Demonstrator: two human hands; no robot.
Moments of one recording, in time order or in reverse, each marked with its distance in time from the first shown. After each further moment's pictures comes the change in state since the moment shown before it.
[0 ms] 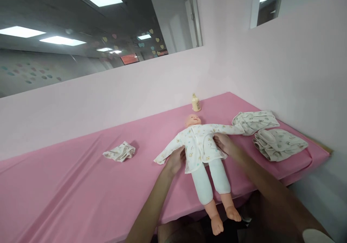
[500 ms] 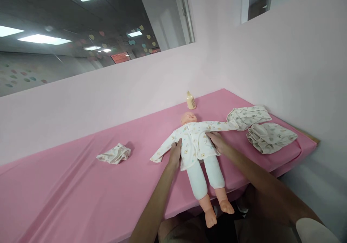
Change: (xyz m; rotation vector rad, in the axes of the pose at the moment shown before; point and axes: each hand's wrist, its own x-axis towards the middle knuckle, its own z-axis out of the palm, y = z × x) left_hand 0.030 -0.022 0.006 0.161 0.283 0.091; right_hand -0.008 0.006 0.008 0.045 0.036 0.102
